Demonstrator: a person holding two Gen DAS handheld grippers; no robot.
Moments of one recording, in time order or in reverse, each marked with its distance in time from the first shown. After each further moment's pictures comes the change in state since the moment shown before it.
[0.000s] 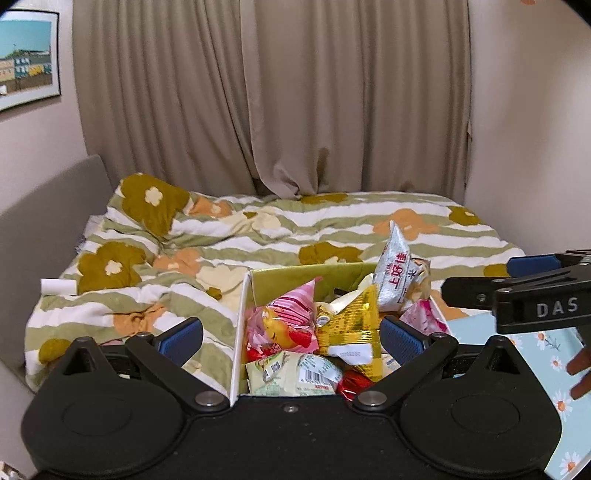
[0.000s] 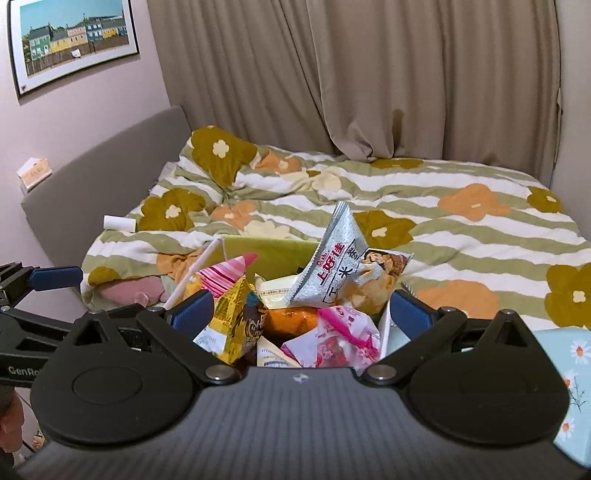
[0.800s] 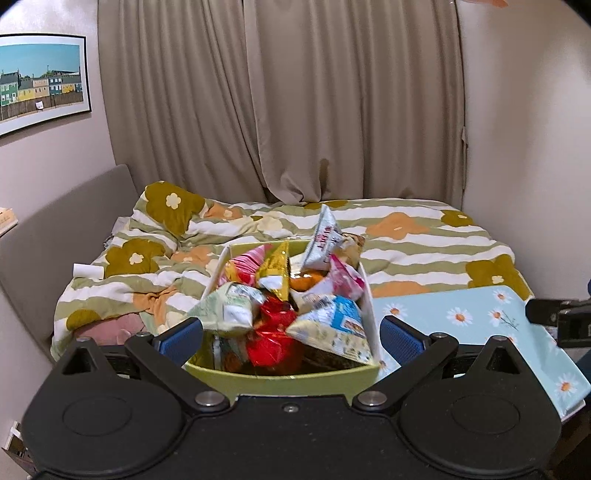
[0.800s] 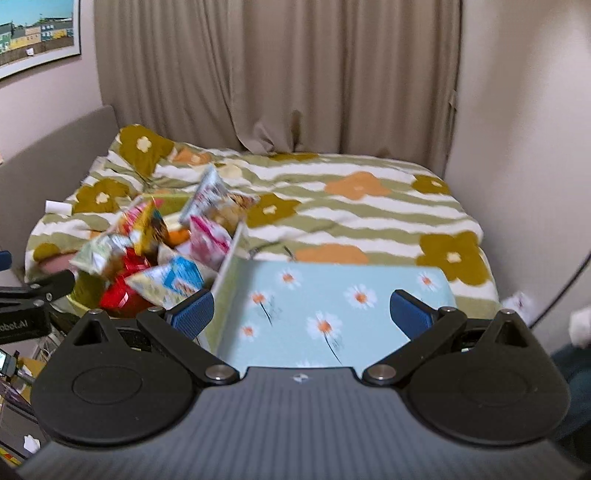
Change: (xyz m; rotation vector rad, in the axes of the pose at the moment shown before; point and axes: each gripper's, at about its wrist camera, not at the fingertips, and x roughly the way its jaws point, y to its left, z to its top) left arm -0.129 -0.108 -0.067 -0.007 -0.045 0.081; right arm -0.188 -0.061 -0.099 0.031 0.018 -0.308
